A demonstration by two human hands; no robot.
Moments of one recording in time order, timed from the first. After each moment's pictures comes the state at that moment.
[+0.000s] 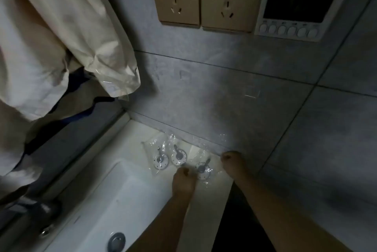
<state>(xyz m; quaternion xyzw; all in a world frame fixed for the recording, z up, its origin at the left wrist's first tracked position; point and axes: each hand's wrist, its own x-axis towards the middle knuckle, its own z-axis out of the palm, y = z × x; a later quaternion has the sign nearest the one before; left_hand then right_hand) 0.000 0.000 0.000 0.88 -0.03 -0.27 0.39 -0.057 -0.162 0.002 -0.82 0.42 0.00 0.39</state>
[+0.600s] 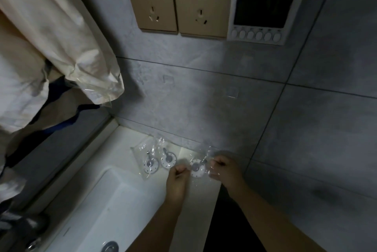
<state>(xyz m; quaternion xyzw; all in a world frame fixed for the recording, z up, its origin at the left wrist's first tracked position) -0.021 -0.003 0.016 0.72 0.02 -0.28 0.63 -0.105 -0.128 0.047 -0.57 0.41 -0.12 0.70</state>
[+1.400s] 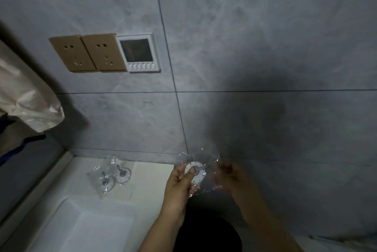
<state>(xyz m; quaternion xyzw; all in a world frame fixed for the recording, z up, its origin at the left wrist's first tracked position) -0.203 -0.050 0.118 0.58 -0.15 -0.42 0.68 -0.341 -0.130 0.158 -0.55 0.41 -0.30 0.66</state>
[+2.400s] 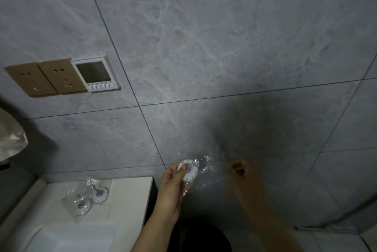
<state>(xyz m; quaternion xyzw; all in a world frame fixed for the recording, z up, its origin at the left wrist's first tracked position) -0.250 -0.091 0.137 0.53 -0.14 -0.47 0.69 -0.419 -0.168 0.148 -0.61 0.51 -0.43 0.42</state>
